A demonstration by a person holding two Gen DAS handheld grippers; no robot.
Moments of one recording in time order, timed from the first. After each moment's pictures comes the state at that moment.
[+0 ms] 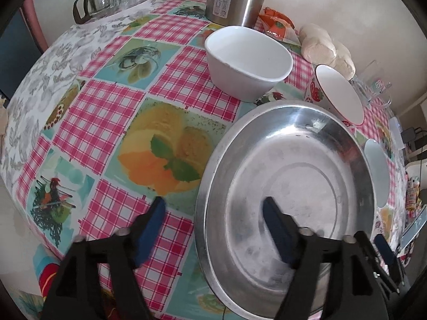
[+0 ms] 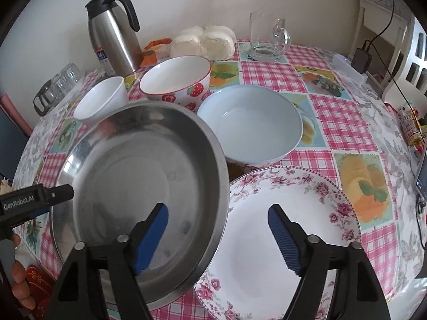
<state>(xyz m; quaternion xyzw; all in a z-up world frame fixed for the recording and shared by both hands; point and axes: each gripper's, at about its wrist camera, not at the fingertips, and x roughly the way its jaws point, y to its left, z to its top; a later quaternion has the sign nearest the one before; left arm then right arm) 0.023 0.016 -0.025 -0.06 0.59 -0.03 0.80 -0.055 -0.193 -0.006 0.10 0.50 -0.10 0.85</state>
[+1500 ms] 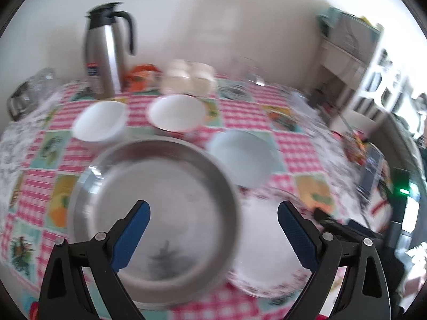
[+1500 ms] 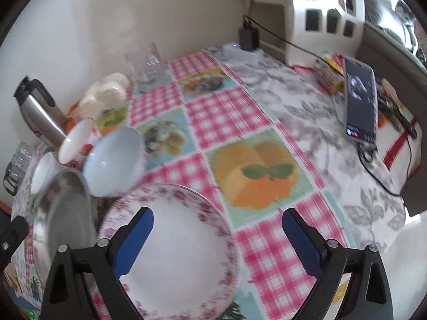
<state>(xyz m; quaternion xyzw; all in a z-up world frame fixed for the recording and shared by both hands) -0.062 -0.127 0.045 0.01 0.46 -0.25 0.86 -0.133 -0.325 0.004 0.21 0.46 -0.26 0.82</state>
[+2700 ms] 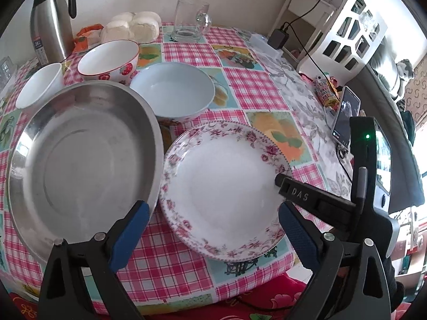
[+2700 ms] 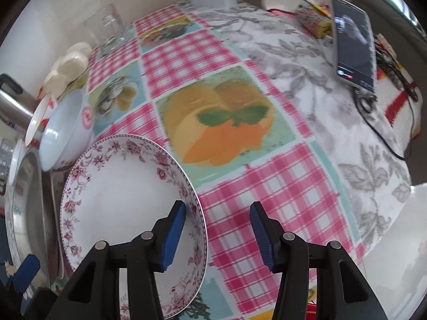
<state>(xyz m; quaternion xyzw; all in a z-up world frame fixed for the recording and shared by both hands) -0.096 -0.184 0.005 0.05 0.54 -0.31 0.78 -0.153 -0.355 -0.039 0.25 0.53 -0.28 0.76</state>
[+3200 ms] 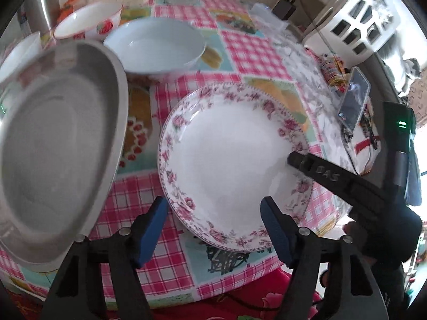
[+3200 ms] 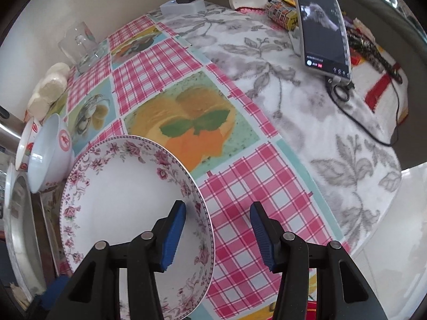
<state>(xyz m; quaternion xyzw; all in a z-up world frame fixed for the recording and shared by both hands) -0.095 -0.207 -0.036 0.05 0.61 -0.30 0.73 -0.168 -0.370 -0.041 0.29 0.52 -0.31 0.74</state>
